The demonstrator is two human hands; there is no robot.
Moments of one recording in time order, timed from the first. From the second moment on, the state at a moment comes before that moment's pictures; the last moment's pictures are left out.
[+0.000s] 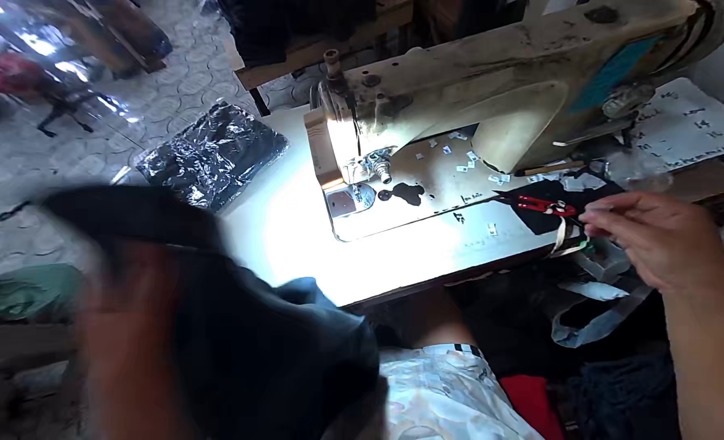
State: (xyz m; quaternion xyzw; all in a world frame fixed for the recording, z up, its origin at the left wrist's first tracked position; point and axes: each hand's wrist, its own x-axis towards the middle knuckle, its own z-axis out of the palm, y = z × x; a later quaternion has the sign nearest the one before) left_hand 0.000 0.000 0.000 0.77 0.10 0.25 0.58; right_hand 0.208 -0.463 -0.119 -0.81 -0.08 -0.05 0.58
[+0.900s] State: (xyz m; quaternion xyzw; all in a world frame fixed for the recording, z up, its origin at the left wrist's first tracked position) left_hand 0.011 -0.051 -0.132 0.61 0.24 -0.02 0.75; right_hand 0.136 -0.222 -0.122 -0.75 -0.36 0.24 0.51
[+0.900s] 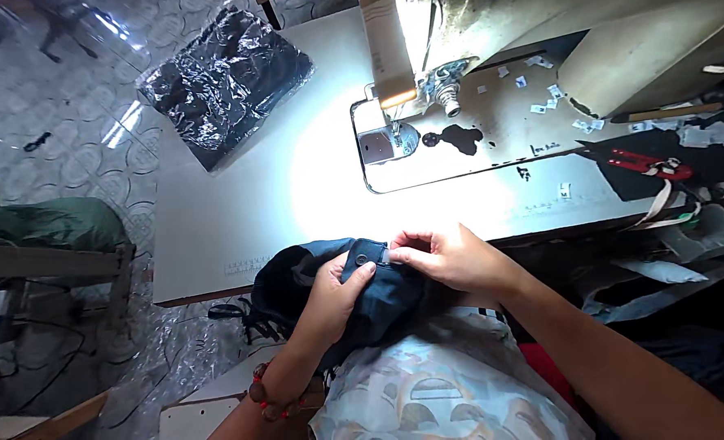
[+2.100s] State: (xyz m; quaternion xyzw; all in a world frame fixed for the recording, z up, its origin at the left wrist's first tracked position) left_hand -0.001 -0.043 -0.144 0.71 0.17 0.10 0.67; right_hand 0.115 -0.209 -0.144 -0.72 -0.36 0.26 0.54
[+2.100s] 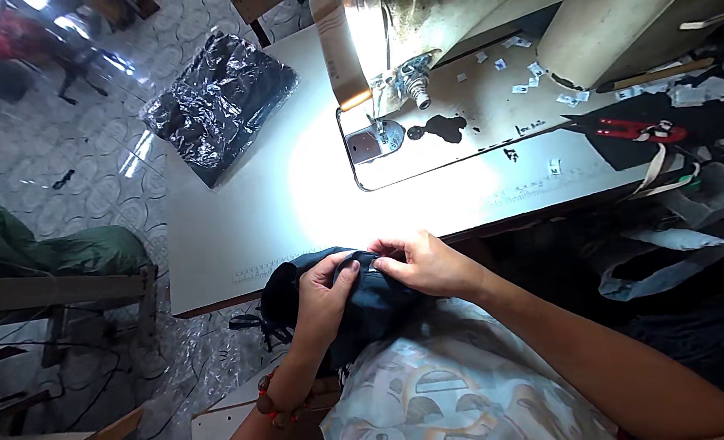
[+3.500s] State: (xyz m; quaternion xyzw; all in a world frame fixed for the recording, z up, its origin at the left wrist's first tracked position) left_hand 0.015 -0.042 -0.146 0.70 0.21 0.03 0.68; right_hand 0.123 -0.215 -0.144 -0.71 -0.32 0.31 0.54
